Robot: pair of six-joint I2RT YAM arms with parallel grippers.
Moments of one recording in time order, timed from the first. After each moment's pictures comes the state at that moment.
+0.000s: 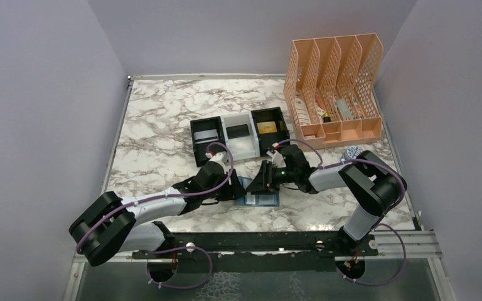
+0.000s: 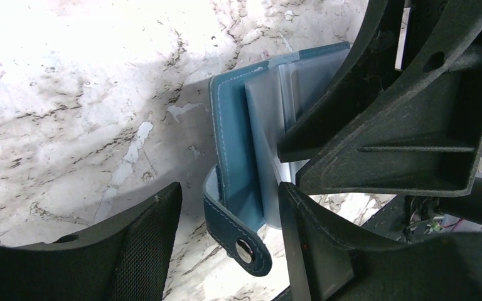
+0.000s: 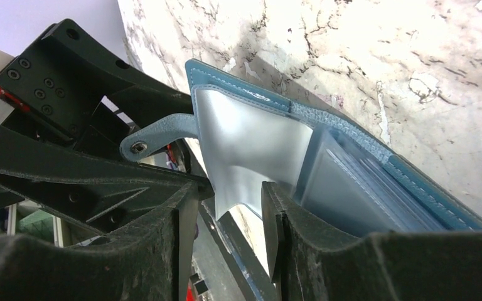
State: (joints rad) left arm -0.81 1.22 0.38 0.14 0.09 -0.85; right arm 0.66 1.70 0.54 0.51 -0.69 0.98
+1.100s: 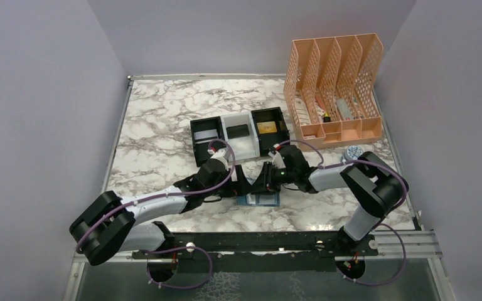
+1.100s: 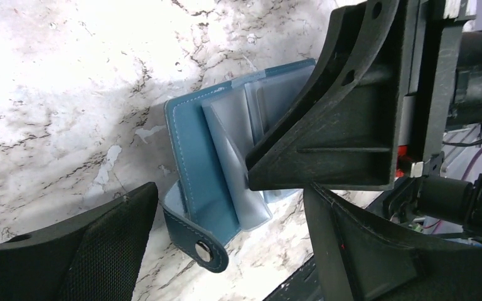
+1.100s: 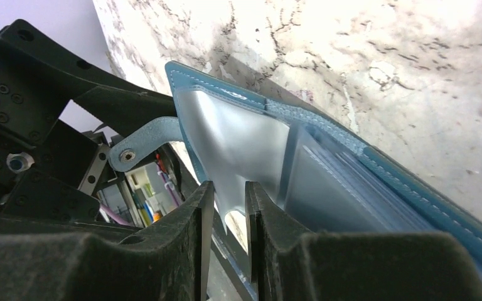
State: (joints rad) left arm -0.82 1.23 0.42 0.16 0.08 -0.84; right arm 0.66 1.68 0.55 0.43 -0.63 0.98
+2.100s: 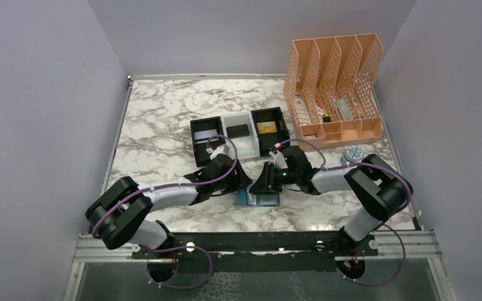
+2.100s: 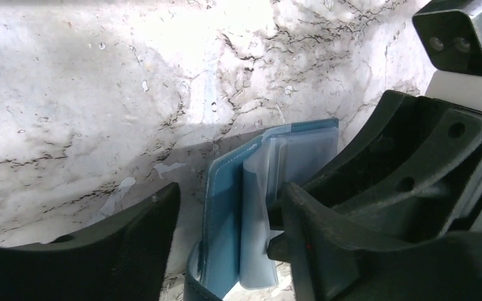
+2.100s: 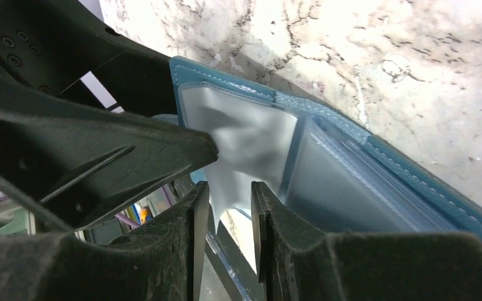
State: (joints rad) left arm -0.82 1.38 0.50 0.15 -0.03 -1.04; right arm 0.66 1.65 0.52 0.45 -0.63 0.93
